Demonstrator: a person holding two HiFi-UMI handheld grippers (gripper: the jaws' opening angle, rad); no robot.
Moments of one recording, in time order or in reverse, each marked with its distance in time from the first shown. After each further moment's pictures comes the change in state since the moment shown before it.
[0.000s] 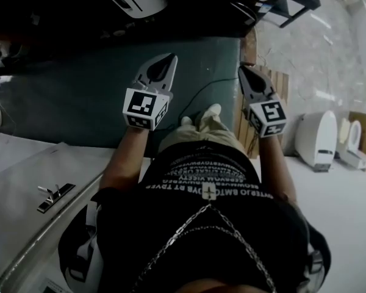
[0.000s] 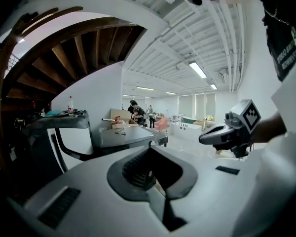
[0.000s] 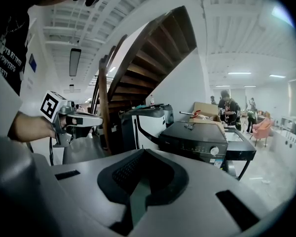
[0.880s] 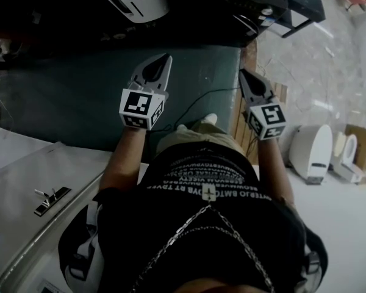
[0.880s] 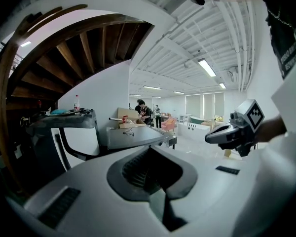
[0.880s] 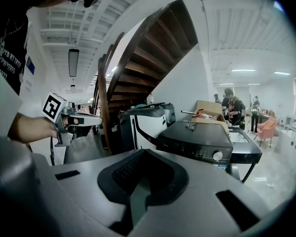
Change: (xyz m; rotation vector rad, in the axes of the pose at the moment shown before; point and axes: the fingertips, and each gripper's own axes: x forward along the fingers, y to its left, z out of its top) left arm 0.054 0.046 0.014 -0.029 0.006 0.081; right arm 0.049 -0.053 0.019 -0.003 0.008 0.048
